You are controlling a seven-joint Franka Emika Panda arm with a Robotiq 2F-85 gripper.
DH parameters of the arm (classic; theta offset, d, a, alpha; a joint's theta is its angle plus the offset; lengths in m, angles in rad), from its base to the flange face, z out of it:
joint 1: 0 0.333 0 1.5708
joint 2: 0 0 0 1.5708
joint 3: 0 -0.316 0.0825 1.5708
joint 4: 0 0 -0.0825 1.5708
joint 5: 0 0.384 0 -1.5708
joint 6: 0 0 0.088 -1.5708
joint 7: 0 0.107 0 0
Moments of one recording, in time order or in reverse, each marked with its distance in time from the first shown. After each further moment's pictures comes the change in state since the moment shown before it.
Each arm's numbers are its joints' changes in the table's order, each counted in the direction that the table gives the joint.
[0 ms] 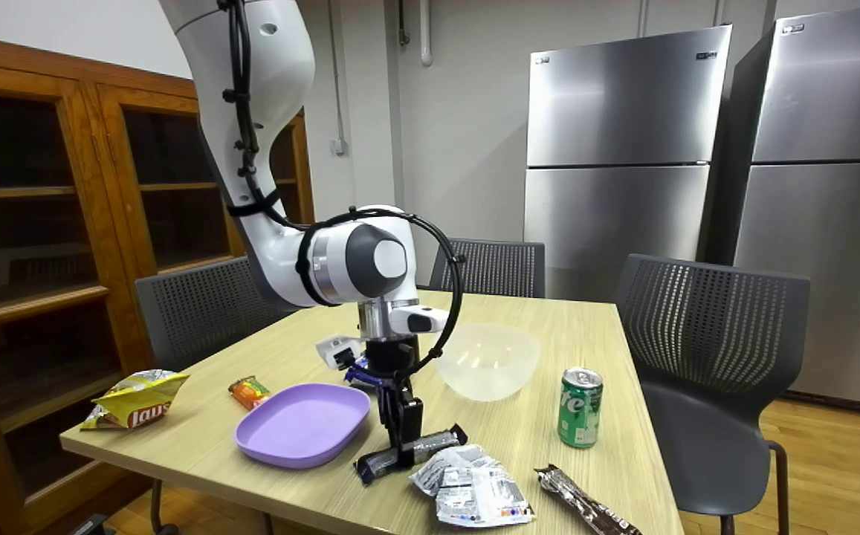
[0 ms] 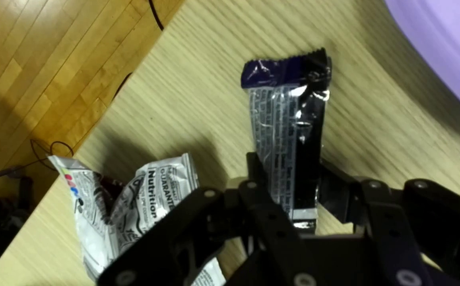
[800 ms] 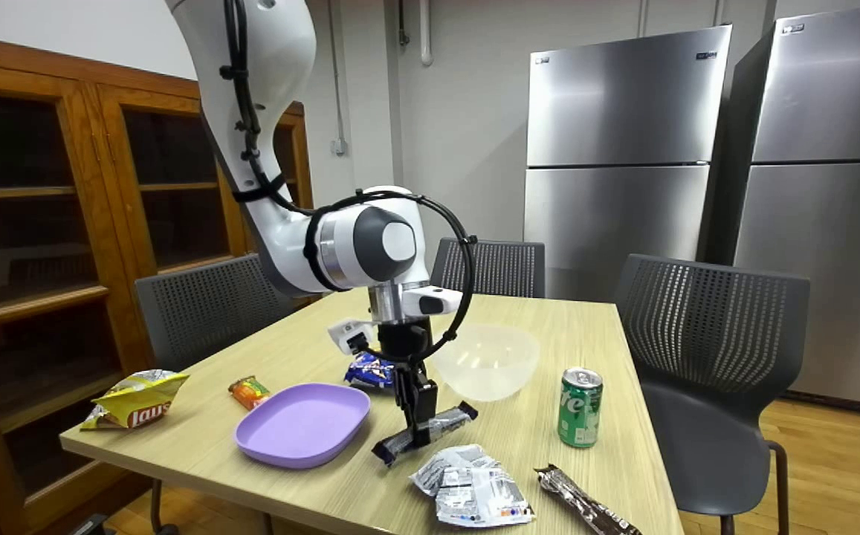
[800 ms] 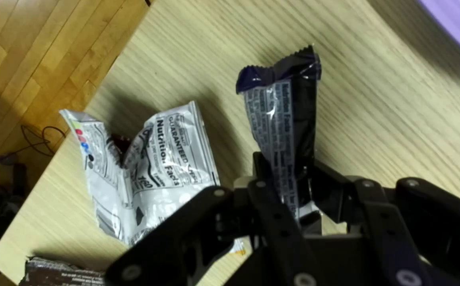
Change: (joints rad) arm 0.010 0.046 0.041 0.006 -0.009 -0.031 -0.003
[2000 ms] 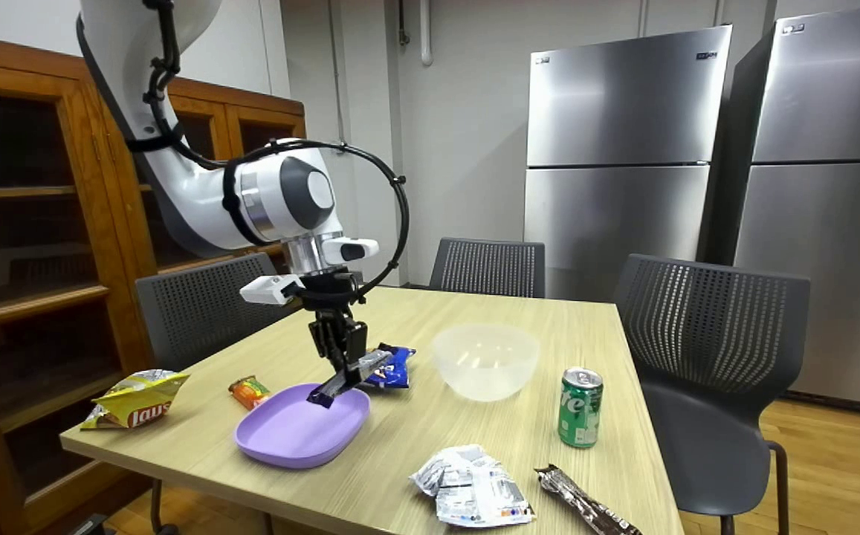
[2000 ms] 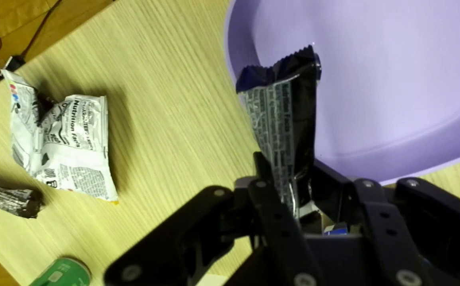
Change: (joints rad) arm 0.149 0.200 -0.078 0.101 -0.187 -0.002 -0.002
